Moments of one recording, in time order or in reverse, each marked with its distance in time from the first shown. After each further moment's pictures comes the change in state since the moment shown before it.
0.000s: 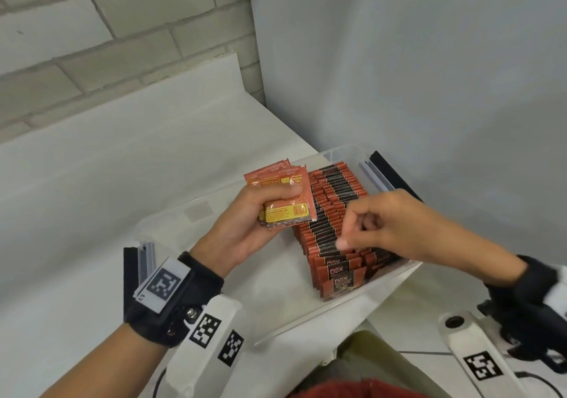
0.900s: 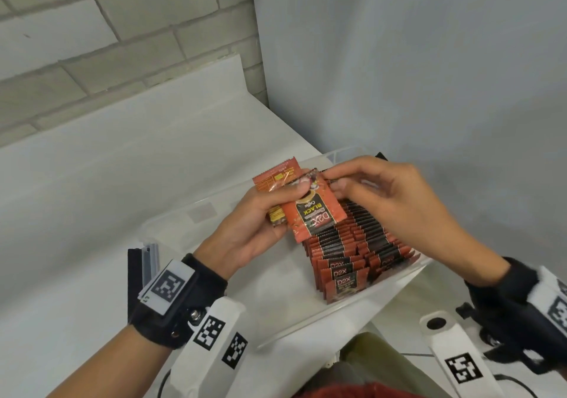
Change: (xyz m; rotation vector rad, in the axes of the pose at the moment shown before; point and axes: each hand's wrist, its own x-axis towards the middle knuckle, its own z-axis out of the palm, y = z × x) left_hand 0.001 -0.002 -0.001 0.013 -0.025 -0.010; right_hand 0.016 -0.011 0.006 0.406 0.429 -0.178
